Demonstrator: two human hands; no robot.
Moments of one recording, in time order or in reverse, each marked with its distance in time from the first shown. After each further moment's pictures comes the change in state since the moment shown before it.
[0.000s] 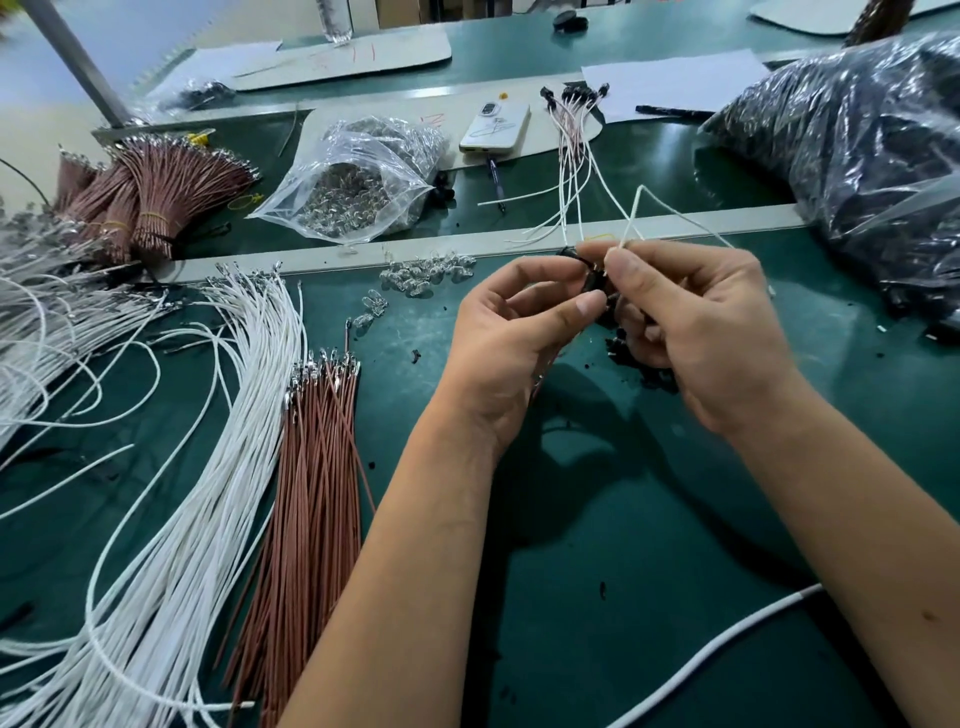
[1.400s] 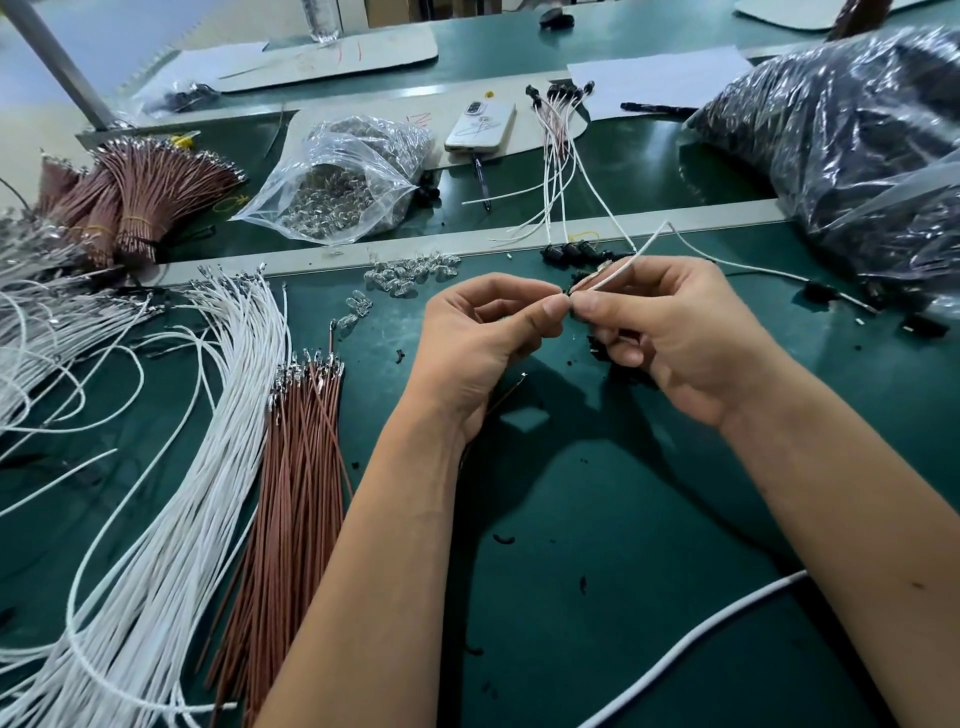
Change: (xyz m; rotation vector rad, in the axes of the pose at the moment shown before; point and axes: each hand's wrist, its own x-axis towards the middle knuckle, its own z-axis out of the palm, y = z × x) left_hand 0.003 -0.002 -0.016 0.284 0.094 -0.001; right_hand 0.006 0.001 -0.011 0.107 -0.074 0.267
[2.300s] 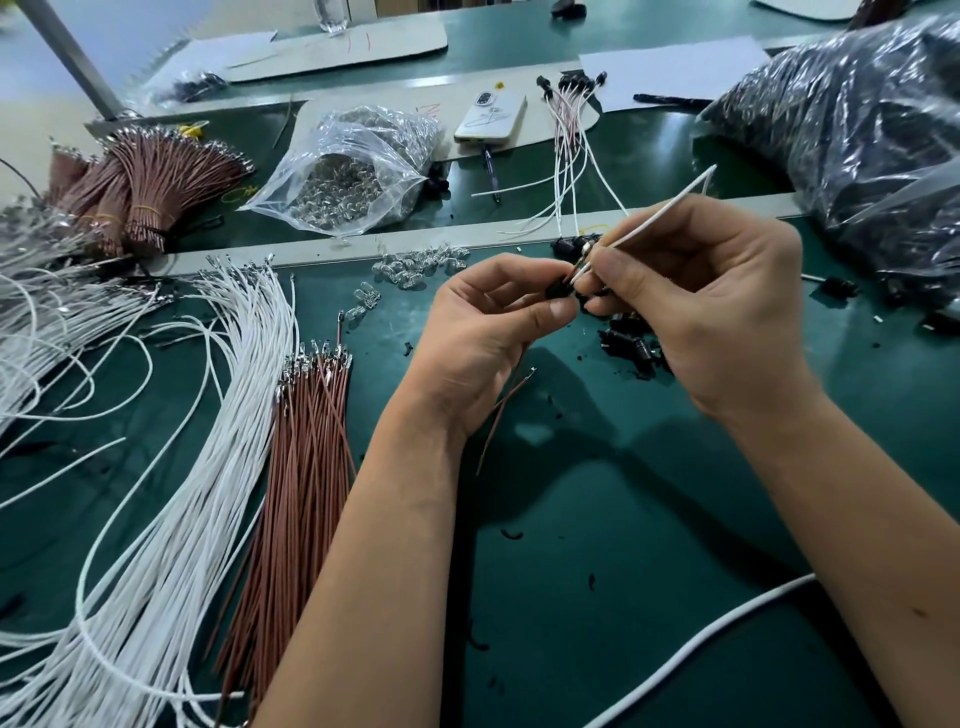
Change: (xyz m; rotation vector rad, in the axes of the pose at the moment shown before) left_hand 0.001 0.001 -0.004 -0.293 -0.231 0.109; right_hand -0.011 -0.006 0.014 -0.175 0.070 -0.565
